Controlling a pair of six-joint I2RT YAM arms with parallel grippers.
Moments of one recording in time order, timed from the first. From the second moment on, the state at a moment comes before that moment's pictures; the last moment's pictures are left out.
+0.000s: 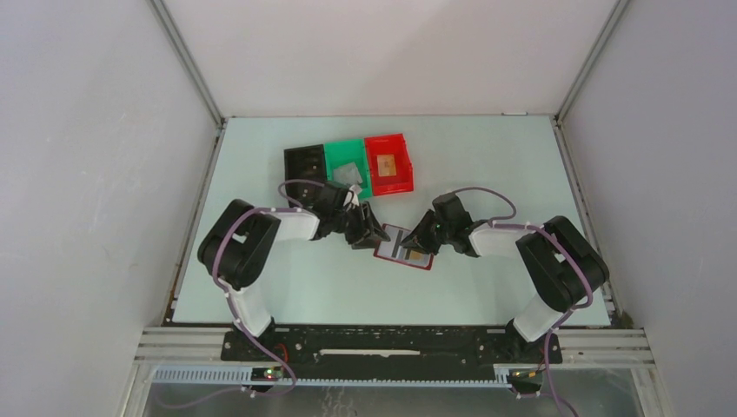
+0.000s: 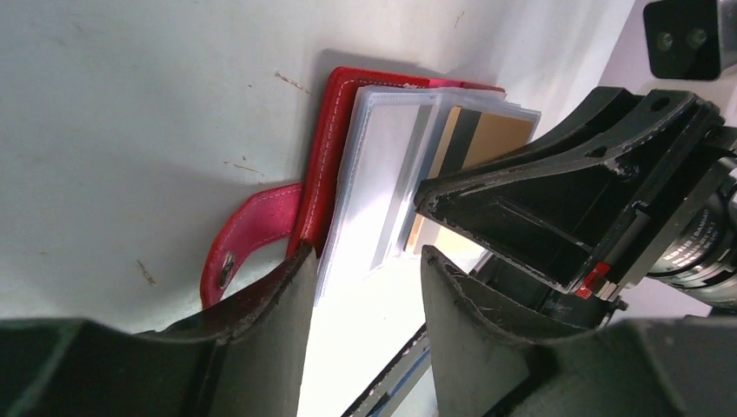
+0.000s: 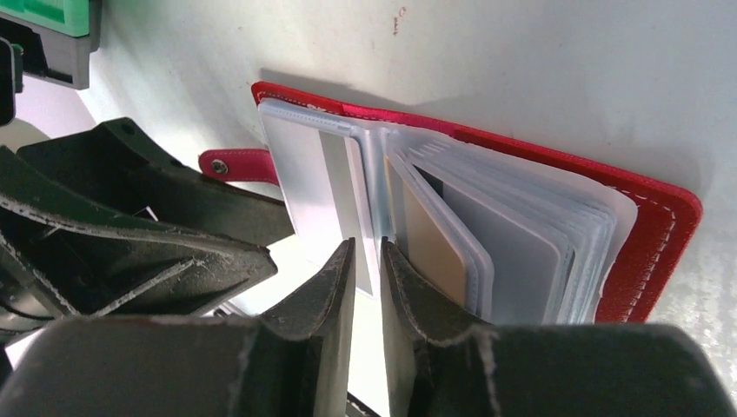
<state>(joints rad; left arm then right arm) -0.50 1.80 0.84 0.10 0.59 -0.89 0.53 1.64 0.68 0.12 -0.27 1.12</state>
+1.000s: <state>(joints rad) -0.55 1.86 0.88 0.18 0.61 -0.90 0.52 1.68 0.70 0.13 -0.25 1.16</state>
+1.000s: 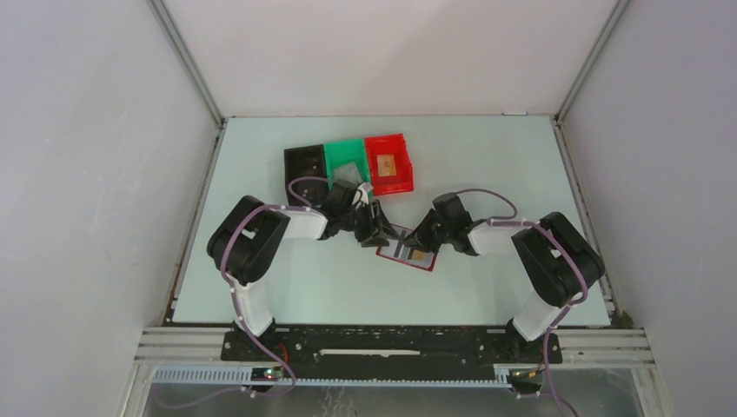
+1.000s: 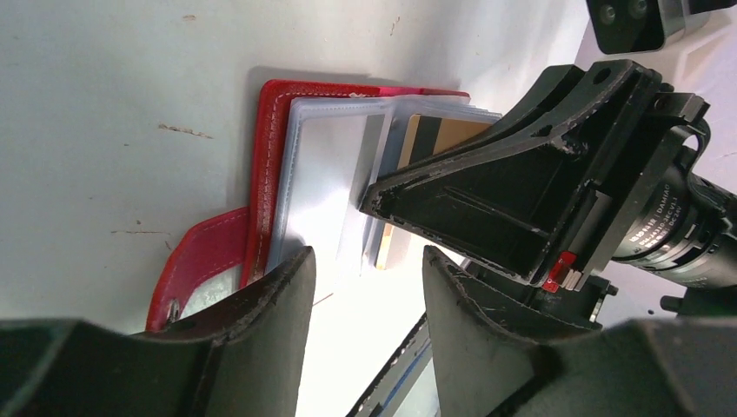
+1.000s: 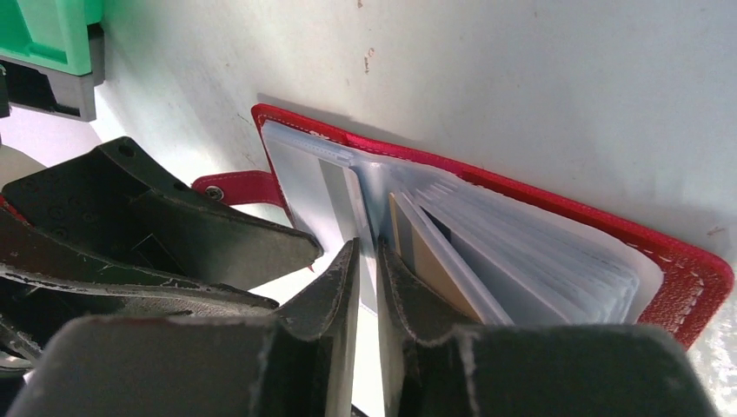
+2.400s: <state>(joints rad) -0.55 1.85 0.89 0.12 0.60 -0.89 0.50 1.52 0.42 0.42 -0.23 1.25</state>
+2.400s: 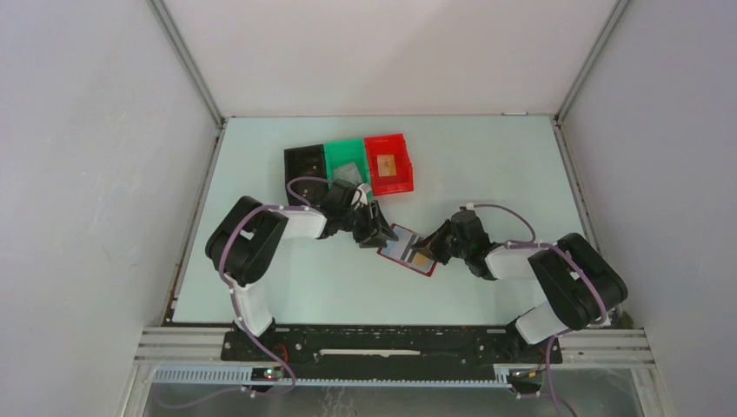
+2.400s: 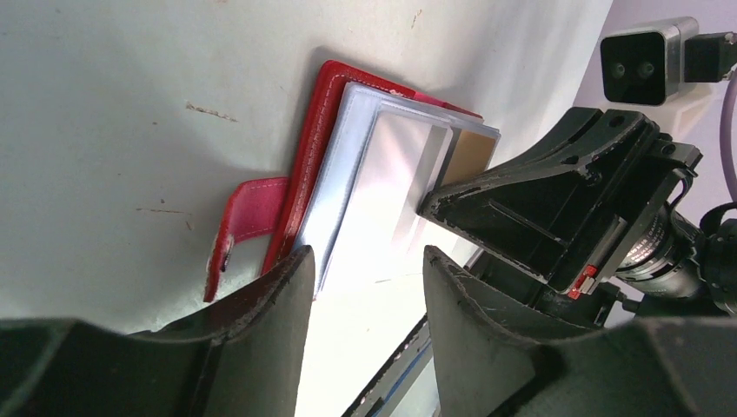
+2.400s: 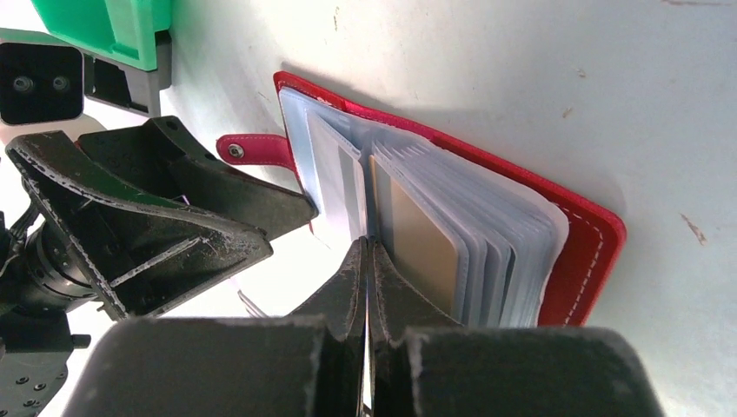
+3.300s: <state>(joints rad) -0.54 1.85 0.89 0.10 0.59 -0.88 0.50 1.32 0.35 0.25 -0.17 1.22</state>
